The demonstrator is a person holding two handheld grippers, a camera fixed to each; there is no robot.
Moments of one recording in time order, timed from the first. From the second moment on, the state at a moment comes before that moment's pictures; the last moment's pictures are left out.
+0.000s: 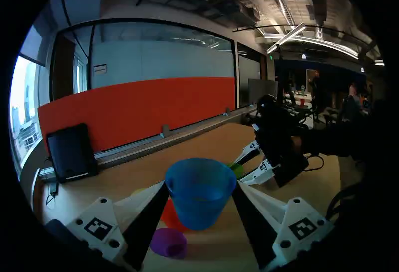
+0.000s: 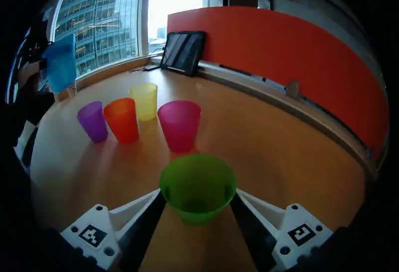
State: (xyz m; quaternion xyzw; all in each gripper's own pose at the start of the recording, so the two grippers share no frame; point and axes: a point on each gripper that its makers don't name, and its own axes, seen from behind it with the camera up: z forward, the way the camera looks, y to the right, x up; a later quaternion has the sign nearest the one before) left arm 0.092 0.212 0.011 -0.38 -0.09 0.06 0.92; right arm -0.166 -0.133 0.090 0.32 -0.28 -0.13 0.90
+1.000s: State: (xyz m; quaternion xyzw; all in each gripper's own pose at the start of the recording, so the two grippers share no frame) left arm 0.106 0.187 0.023 -0.36 -0.07 0.02 0.93; right arm -0.035 -0.177 0.046 0.35 -0.11 -0.09 0.93
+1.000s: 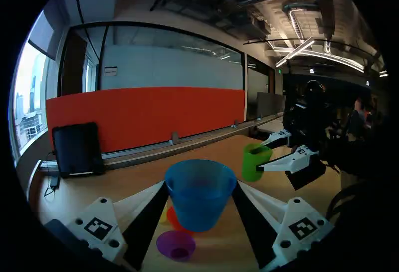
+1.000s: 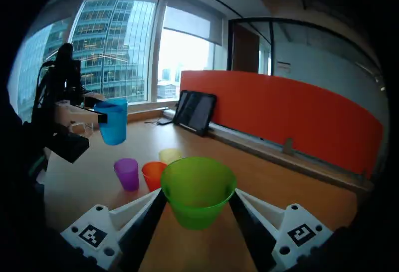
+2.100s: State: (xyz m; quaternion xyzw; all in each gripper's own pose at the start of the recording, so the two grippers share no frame) left arm 0.131 0.185 0.018 -0.37 -0.02 0.03 0.93; right arm 0.017 -0.217 0.010 0.38 -0.03 -0.07 0.92
